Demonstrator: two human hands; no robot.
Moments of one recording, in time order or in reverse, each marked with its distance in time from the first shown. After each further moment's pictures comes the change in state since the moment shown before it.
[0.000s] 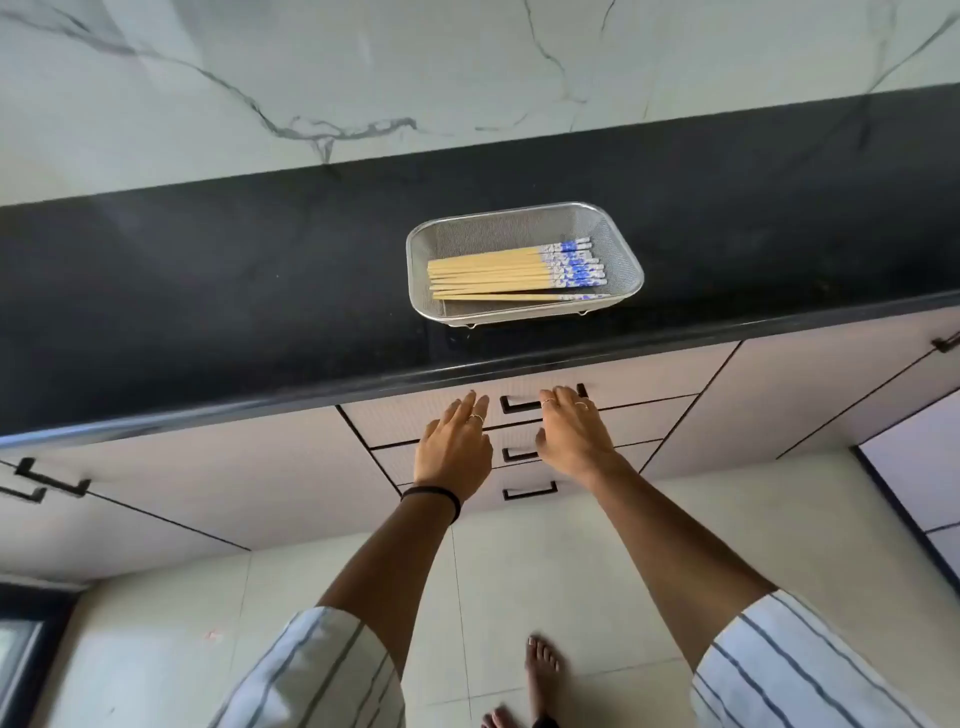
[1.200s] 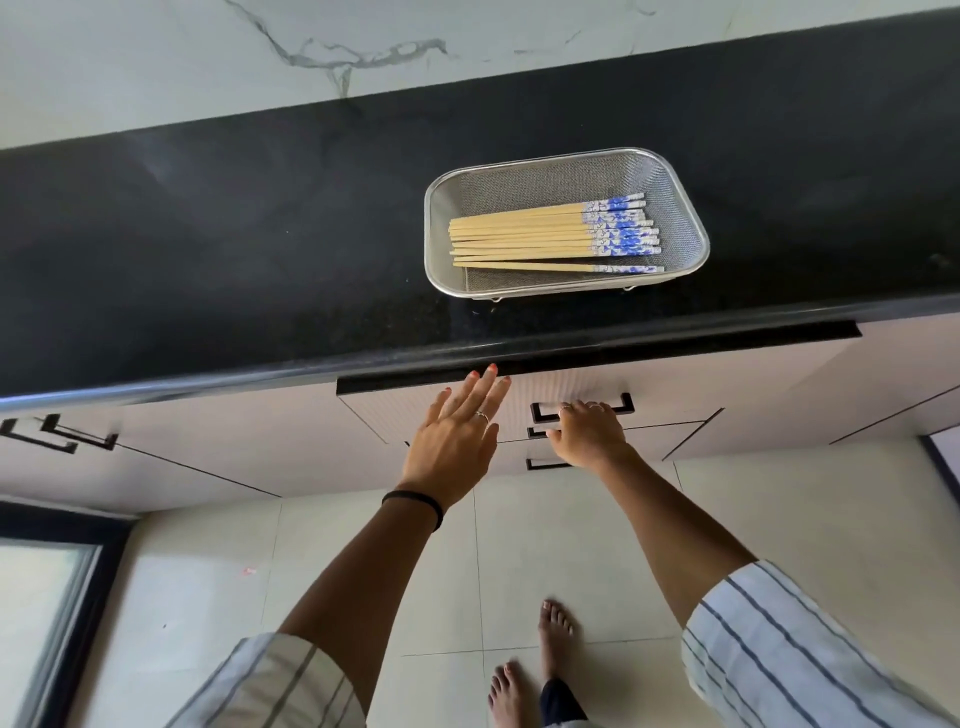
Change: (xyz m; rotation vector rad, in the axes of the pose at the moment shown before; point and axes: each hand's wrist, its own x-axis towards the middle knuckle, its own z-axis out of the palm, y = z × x) left_hand 0.001 -0.031 0.011 0.093 0.010 0.131; right_hand 0.040 0.015 0.060 -0.025 -0.274 0.005
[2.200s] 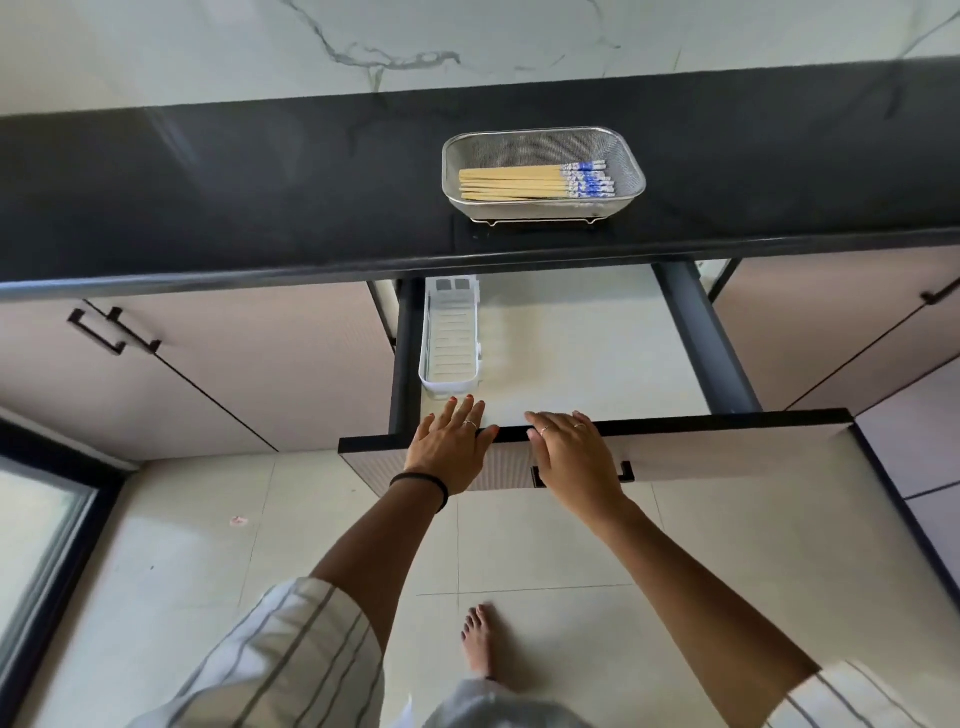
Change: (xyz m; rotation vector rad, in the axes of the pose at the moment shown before) left_hand -0.170 0.075 0.014 -0.115 -0.288 -0.254; right_hand -0.237 -0.030 0.061 0.140 0.485 -0.220
